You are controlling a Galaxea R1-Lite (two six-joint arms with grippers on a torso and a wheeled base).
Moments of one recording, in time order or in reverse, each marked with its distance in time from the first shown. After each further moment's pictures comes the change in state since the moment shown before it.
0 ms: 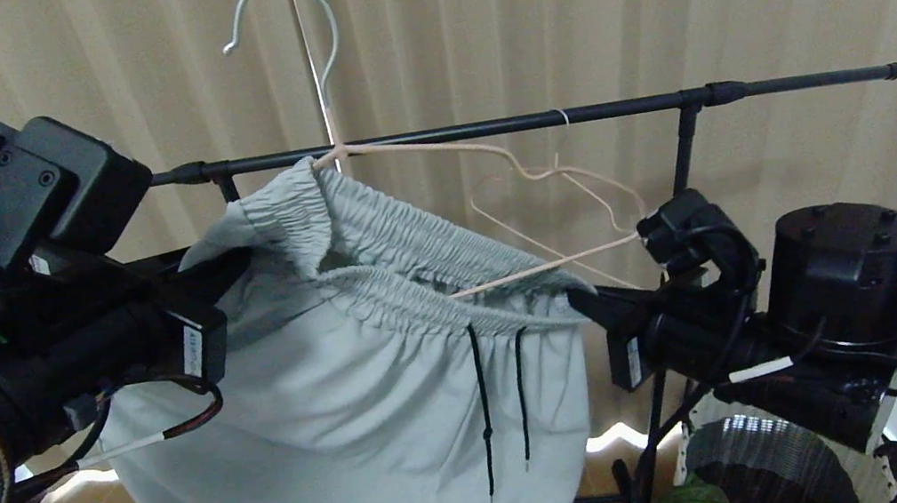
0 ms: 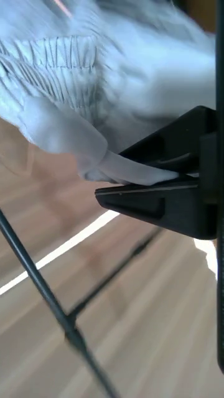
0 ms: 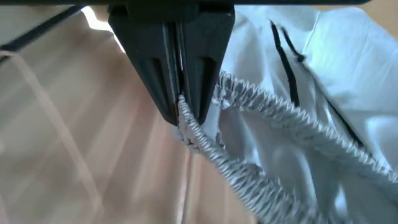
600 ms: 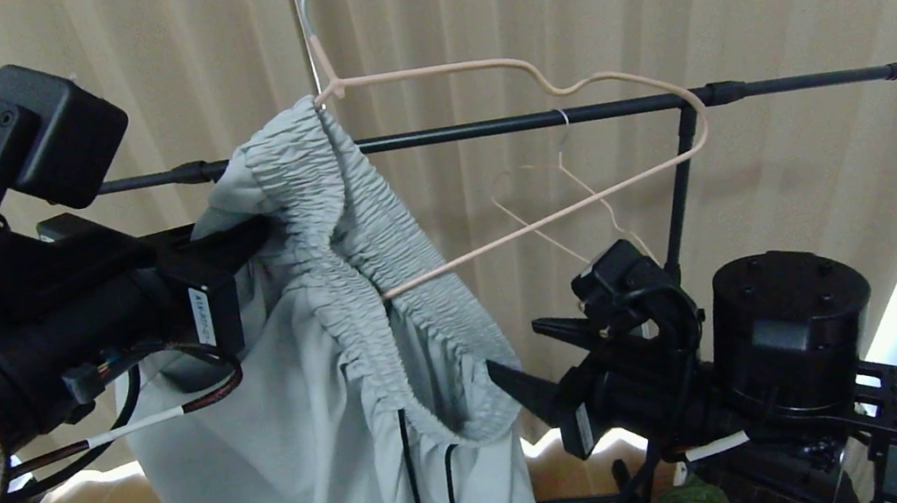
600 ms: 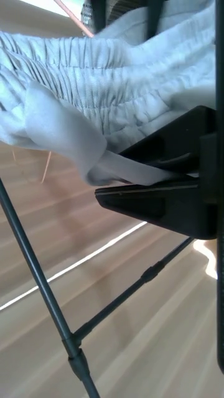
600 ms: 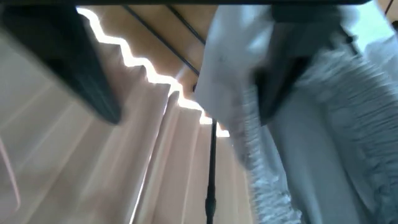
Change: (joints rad) left arm -0.066 0.016 -0.059 0.001 -0.001 -0.156; right arm 0.178 0.062 -0.021 -0.010 0.018 0.006
